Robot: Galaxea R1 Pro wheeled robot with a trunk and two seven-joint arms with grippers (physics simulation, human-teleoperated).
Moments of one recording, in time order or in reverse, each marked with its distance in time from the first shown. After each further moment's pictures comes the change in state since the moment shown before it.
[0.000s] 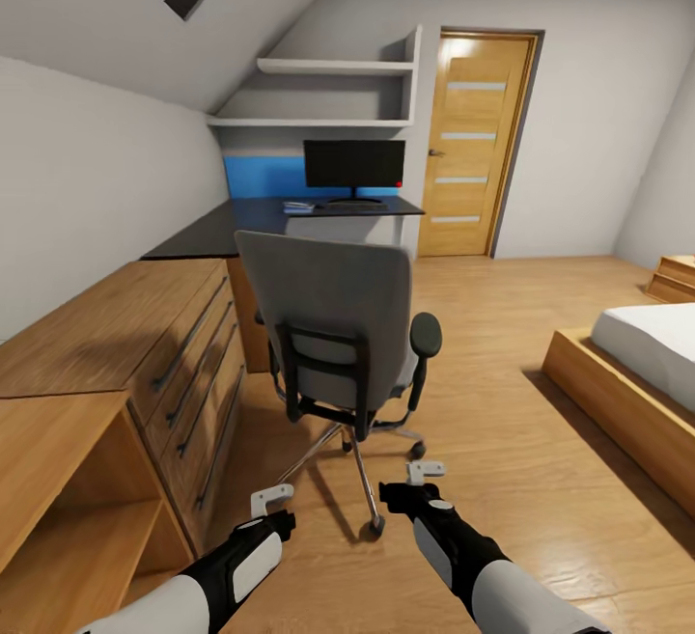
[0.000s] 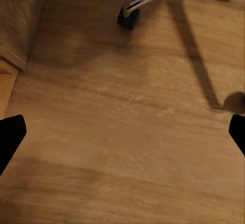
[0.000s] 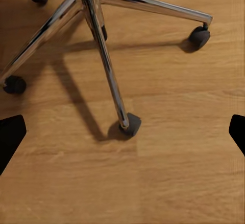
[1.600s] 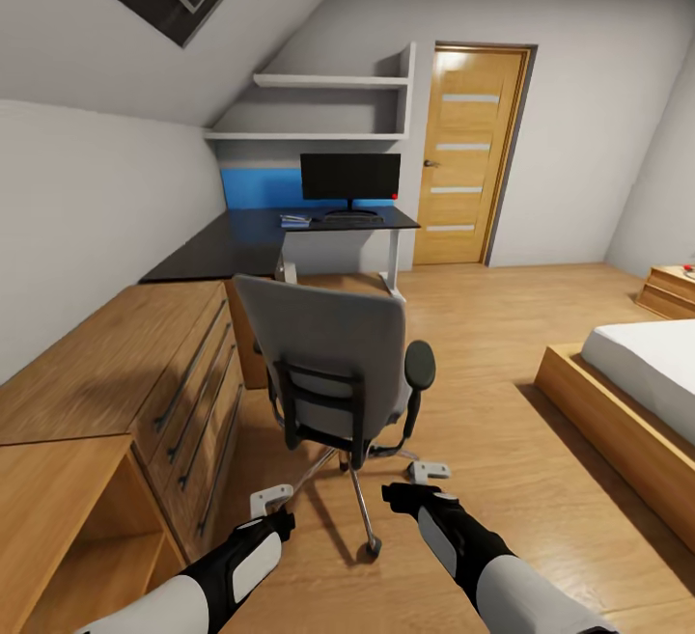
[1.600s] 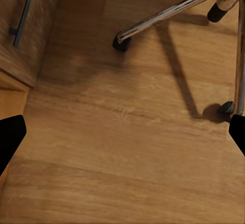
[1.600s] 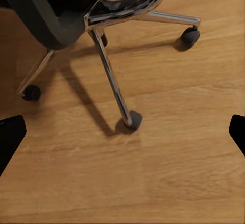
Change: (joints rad) left arm 0.001 0.000 0.003 0.000 0.000 0.001 0.001; right arm -0.003 -0.017 -0.010 -0.039 -0.077 0.121 -0.002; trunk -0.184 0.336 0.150
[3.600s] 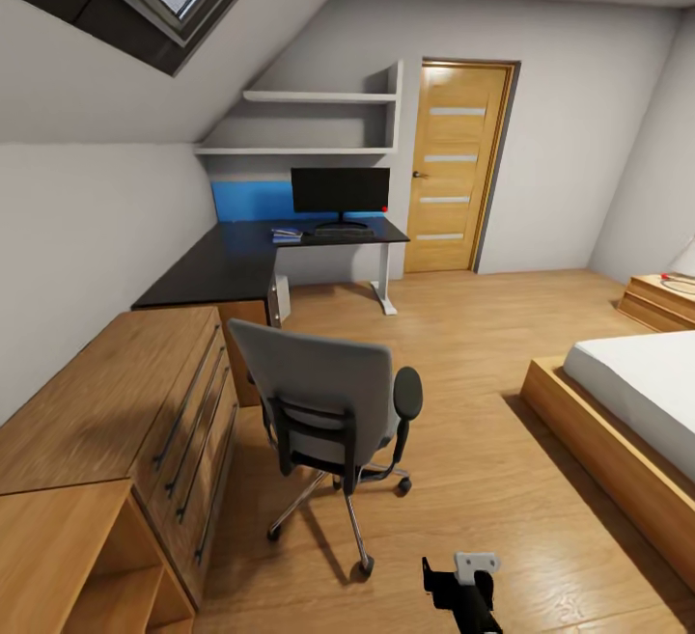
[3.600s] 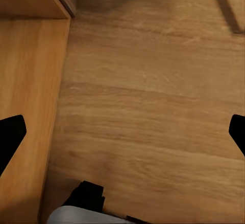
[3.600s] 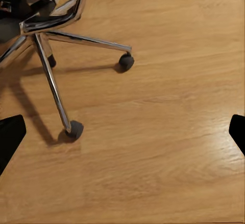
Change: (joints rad) left arm 0.353 0.017 -0.073 0.019 -0.045 -0.229 0.001; right arm 0.206 -0.070 0.003 0.232 0.111 -0.619 -0.008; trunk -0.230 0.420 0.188
